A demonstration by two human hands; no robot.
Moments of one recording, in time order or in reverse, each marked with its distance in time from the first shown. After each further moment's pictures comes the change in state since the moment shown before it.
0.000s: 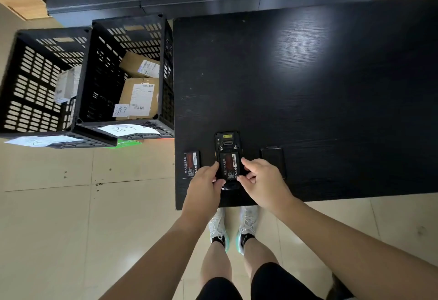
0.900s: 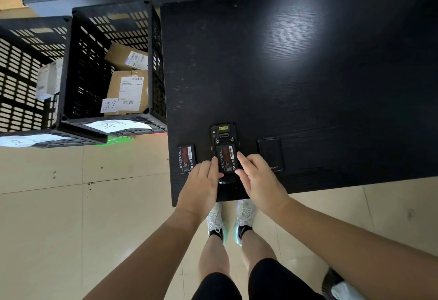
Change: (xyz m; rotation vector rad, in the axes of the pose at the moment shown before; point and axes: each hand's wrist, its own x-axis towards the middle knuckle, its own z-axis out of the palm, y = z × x) left_hand 0.000 -0.014 0.002 0.442 -0.022 0.399; right_hand -0.018 -0.011 0.006 -0.202 0.046 -0.141
